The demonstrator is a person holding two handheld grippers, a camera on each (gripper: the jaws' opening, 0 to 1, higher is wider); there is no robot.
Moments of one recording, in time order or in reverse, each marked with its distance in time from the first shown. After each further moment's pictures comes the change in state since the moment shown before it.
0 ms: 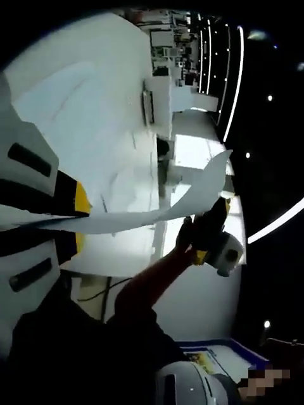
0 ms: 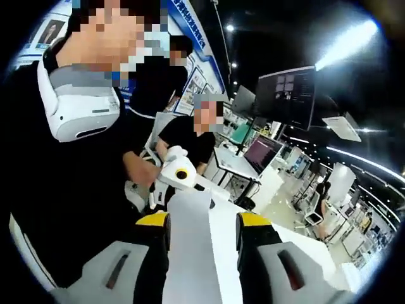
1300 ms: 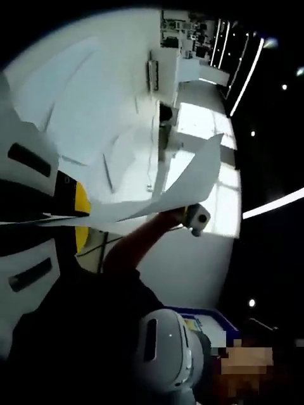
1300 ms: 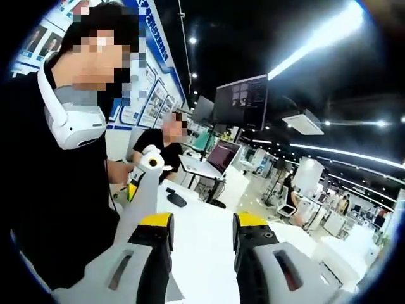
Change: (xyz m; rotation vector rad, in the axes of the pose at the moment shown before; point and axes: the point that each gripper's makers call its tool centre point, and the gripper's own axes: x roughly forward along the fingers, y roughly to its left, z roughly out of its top) left arm -0.040 -0.052 0.006 -0.064 -0.015 -0.269; right arm -0.086 -0.010 -0.021 0.099 -0.076 -0.264
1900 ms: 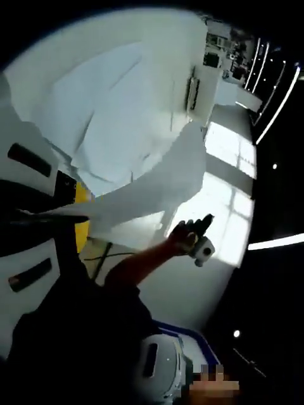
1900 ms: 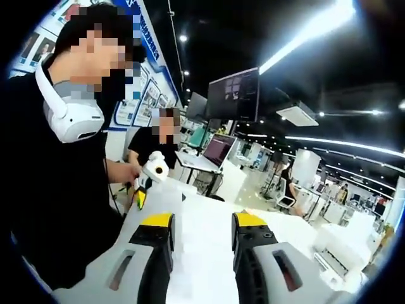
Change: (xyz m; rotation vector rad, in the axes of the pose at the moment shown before) left arm -0.014 0.051 -0.046 -0.201 0.117 0.133; right arm -0.003 0.005 -0.025 0.061 0.023 -0.031
